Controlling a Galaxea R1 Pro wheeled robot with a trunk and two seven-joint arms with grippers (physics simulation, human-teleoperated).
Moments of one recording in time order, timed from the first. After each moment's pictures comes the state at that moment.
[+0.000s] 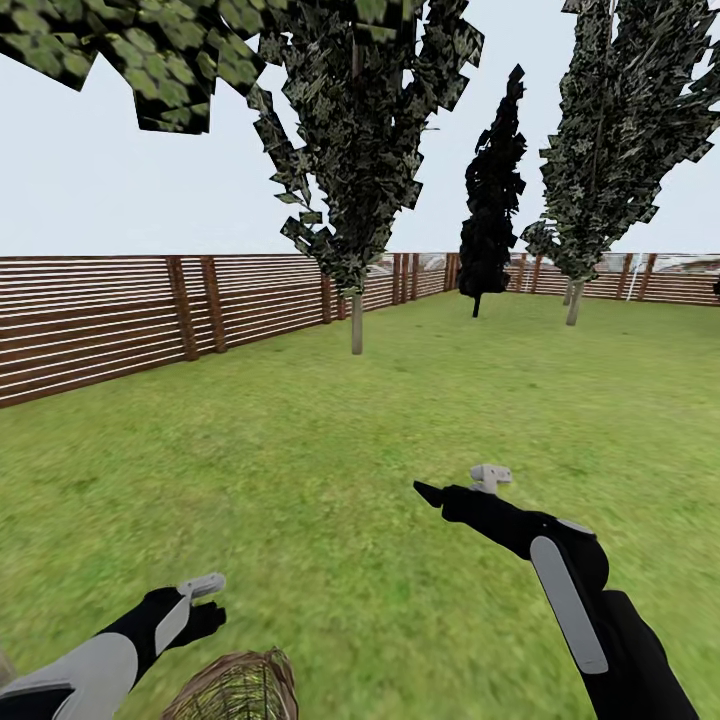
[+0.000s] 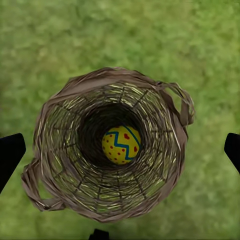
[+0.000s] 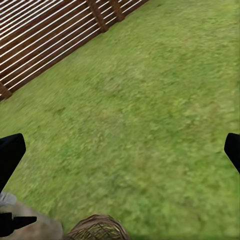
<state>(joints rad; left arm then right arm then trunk) -0.72 0.13 0.08 -0.15 0.18 0.40 0.07 -0.36 -0.07 0.05 -1.59 -0.48 0.79 0.21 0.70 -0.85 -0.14</state>
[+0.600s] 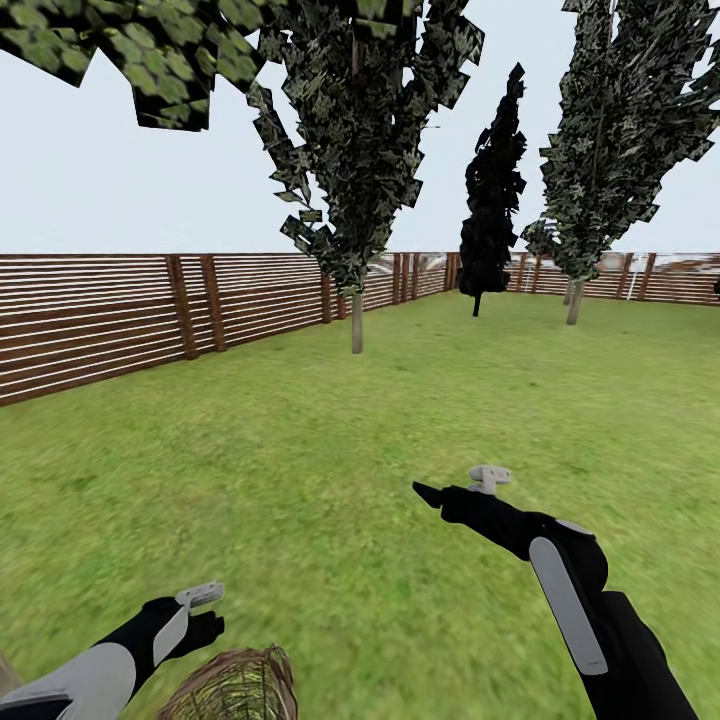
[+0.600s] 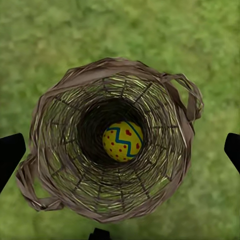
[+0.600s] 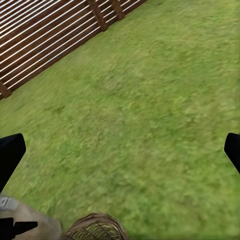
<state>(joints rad) -0.69 0.13 0.08 -0.15 0.19 0.39 0.07 -0.36 -0.06 0.05 -1.59 -0.48 0.79 0.21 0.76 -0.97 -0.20</state>
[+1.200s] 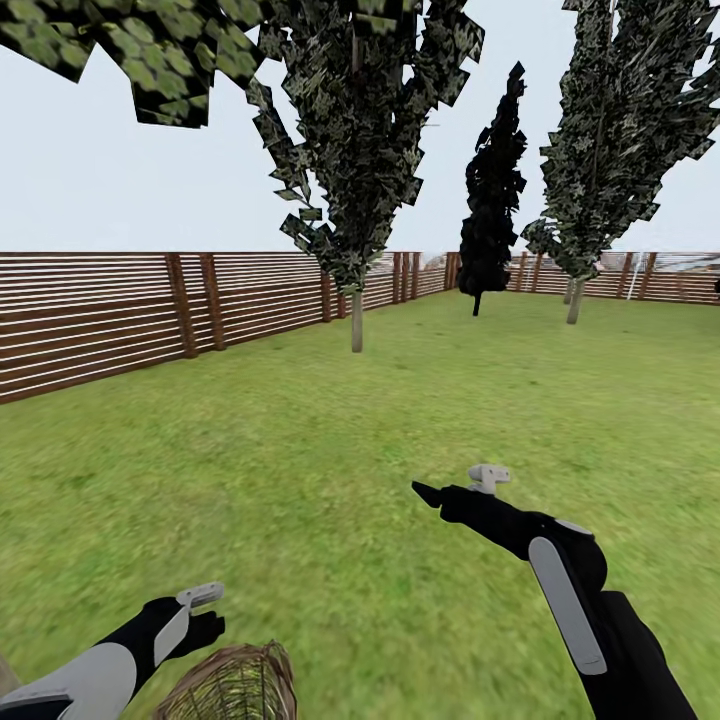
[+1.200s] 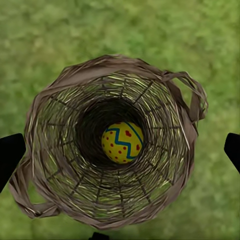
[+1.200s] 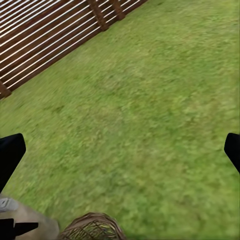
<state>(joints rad) -0.69 0.13 0.08 -0.15 0.19 0.39 0.07 -0.36 -0.06 0.05 -1.59 -0.48 0.78 0.21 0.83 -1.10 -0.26</state>
